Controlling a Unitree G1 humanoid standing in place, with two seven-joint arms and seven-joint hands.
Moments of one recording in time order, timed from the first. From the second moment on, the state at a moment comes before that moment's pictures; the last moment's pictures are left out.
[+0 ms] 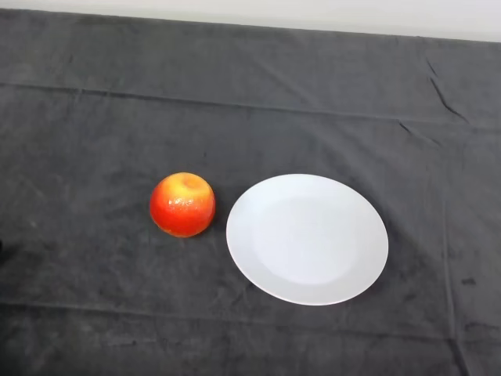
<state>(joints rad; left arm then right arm) -0.45 0.53 0.26 1.19 -0.23 -0.50 0.28 -0.38 -0.38 -0.92 1.73 0.04 -1.20 -0.14</state>
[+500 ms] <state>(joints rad) -0.45 0.53 0.26 1.19 -0.23 -0.50 0.28 -0.38 -0.38 -0.92 1.73 0.04 -1.20 -0.14</state>
